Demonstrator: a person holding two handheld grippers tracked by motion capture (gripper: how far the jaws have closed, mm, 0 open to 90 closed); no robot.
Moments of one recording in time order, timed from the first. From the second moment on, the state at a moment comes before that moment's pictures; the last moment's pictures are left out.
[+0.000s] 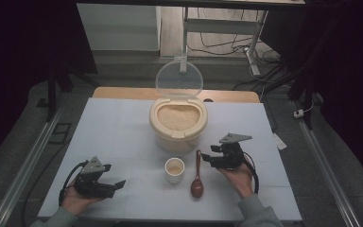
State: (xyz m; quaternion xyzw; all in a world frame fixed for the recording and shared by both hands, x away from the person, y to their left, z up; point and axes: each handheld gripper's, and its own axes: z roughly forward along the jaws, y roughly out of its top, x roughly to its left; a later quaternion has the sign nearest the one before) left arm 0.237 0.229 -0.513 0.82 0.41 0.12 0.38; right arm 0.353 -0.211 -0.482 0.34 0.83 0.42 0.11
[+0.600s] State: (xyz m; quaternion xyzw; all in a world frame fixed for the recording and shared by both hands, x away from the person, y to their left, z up) left arm 0.237 0.230 -0.511 0.81 0.42 0.13 0.38; right arm 0.306 -0.294 -0.477 0.29 0.83 0.46 0.14
